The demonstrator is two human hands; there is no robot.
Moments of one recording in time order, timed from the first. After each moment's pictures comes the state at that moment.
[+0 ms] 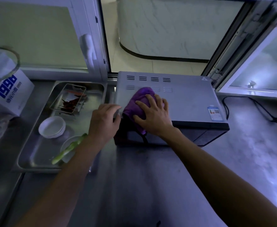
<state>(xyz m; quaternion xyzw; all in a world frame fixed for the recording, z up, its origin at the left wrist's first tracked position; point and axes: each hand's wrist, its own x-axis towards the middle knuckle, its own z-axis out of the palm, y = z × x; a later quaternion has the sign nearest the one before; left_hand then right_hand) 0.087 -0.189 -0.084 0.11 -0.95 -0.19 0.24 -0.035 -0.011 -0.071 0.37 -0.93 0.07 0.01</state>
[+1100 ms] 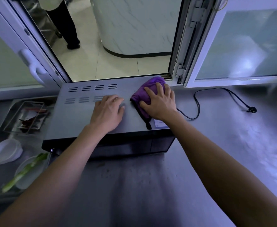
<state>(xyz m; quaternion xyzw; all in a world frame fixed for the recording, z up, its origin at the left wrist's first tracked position) -0.096 -0.020 -0.059 0.08 -0.99 -0.07 0.09 -0.211 0.166 -0.068 0.24 -0.97 0.08 -0.02</state>
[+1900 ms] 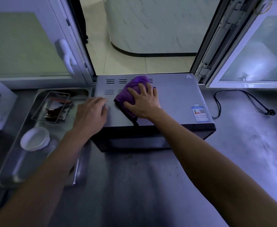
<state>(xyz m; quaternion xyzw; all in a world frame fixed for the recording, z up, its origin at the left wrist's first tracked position) 0.020 -0.180 -0.060 0.12 -0.98 -0.10 0.14 -0.126 -0.008 -0.070 0.32 -0.94 0.07 -0.03</state>
